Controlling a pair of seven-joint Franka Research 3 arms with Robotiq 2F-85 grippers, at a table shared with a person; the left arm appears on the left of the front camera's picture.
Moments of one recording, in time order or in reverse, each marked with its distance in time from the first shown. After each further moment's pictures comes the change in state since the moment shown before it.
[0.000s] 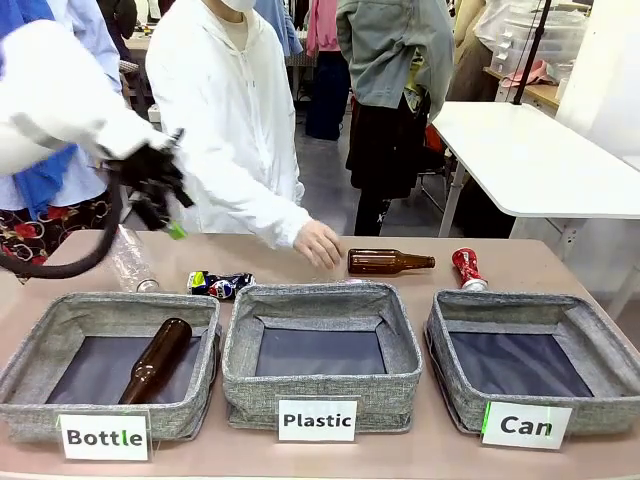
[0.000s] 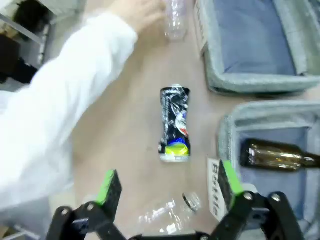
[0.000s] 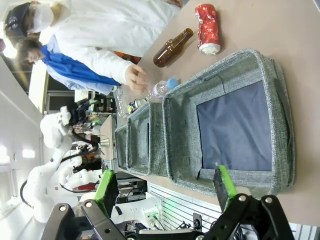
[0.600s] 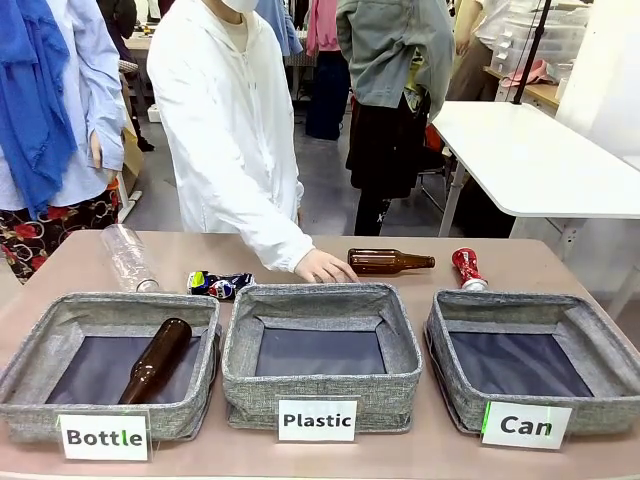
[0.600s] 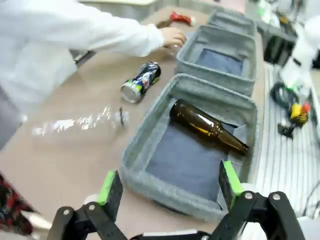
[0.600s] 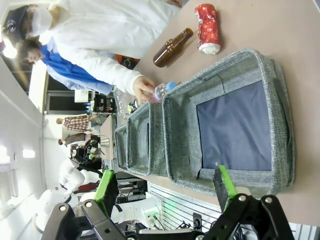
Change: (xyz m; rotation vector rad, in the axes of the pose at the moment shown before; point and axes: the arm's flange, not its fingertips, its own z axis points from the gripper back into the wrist) left arm -0.245 -0.200 0.120 0.124 -0.490 0.550; right arm 0.000 0.000 0.000 0.000 0.000 -0.001
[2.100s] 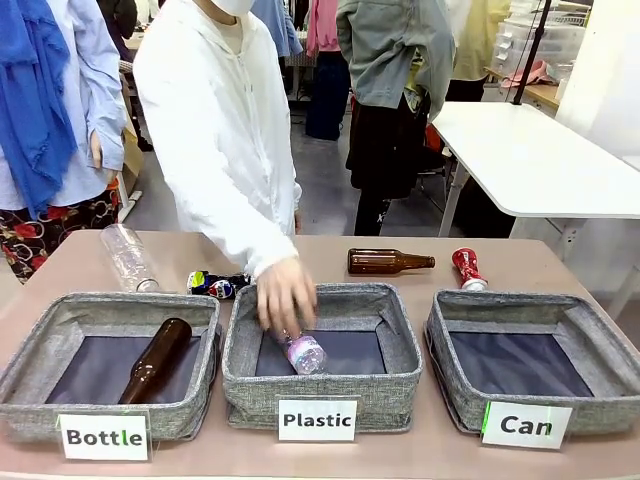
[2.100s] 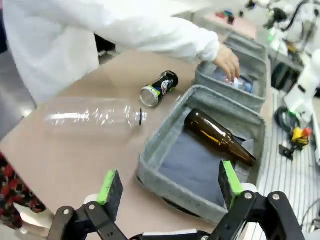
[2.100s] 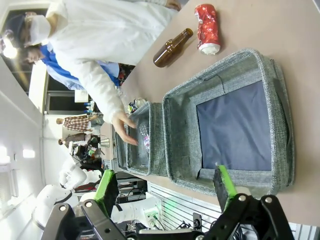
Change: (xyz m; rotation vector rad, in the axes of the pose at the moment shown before) left arm -0.023 0.023 0.014 0.030 -0.093 0.095; right arm 0.000 0.000 0.000 0.000 0.000 0.000
